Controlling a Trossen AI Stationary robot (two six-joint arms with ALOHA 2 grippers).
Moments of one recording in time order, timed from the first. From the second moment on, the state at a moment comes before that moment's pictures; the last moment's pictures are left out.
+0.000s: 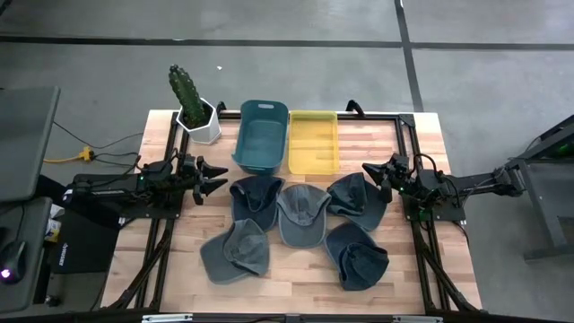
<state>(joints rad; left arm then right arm) 0.08 0.02 0.04 0.00 -0.11 -0.50 0.12 0.14 0.01 0.14 0.59 0.44</state>
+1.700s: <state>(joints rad) 0.08 0.82 0.57 -0.49 -0.08 -1.52 0.12 0.14 0.01 0.14 0.59 0.44</state>
